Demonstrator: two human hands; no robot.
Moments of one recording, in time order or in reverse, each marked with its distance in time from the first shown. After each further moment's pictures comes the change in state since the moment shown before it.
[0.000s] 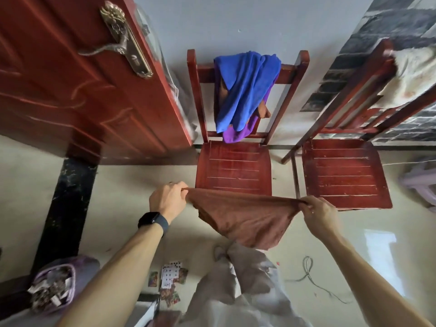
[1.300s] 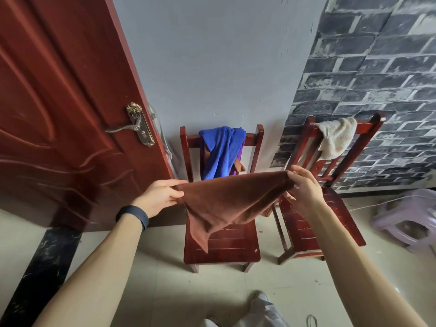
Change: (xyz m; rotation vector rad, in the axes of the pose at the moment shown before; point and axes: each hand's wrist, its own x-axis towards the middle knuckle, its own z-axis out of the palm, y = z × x) left_hand 0.012 0.044 -0.164 -1.155 -0.403 -0.058; right_hand 0.002 -0.144 -0.150 1.327 0.090 0.239
